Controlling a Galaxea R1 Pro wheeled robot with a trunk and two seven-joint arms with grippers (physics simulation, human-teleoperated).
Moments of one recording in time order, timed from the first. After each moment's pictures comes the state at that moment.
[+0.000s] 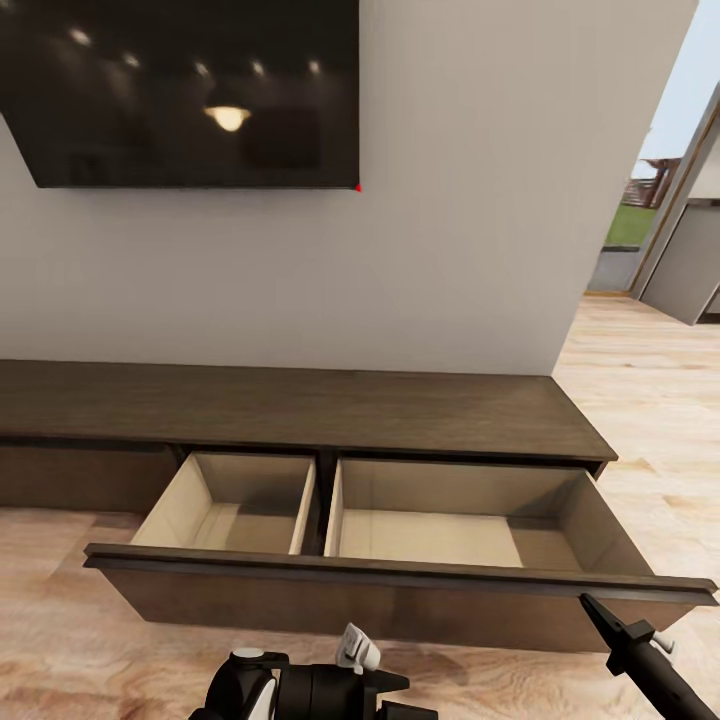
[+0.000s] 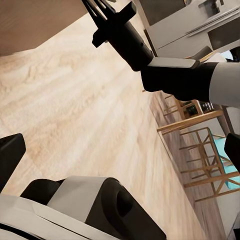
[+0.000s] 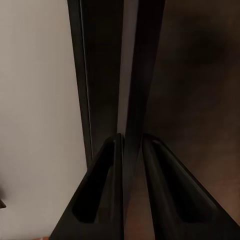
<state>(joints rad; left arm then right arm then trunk) -0.16 -0.07 -0.32 -1.22 0.22 0.68 -1.01 -0.40 -0.37 -0.67 -0.21 -0.69 0.58 1.15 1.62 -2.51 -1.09</state>
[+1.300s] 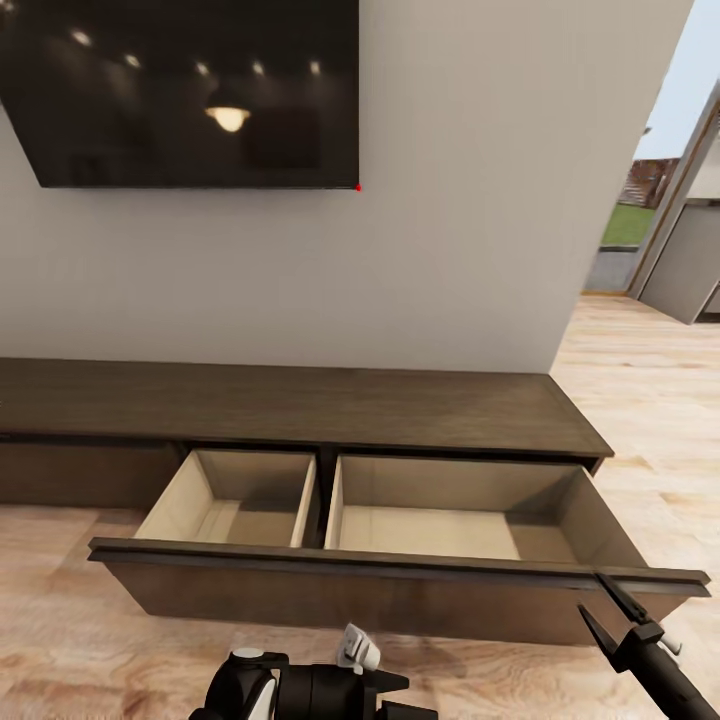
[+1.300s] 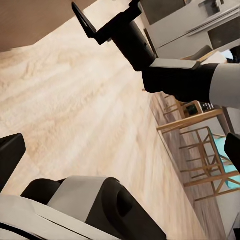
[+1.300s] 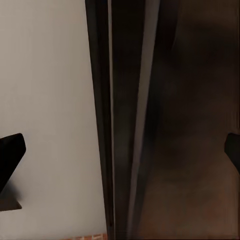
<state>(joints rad) -0.16 -0.07 -0.32 -1.22 0.22 0.68 -1.00 -0.40 -0.37 -0.69 -0.21 -0.71 0.60 1.20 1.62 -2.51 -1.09</state>
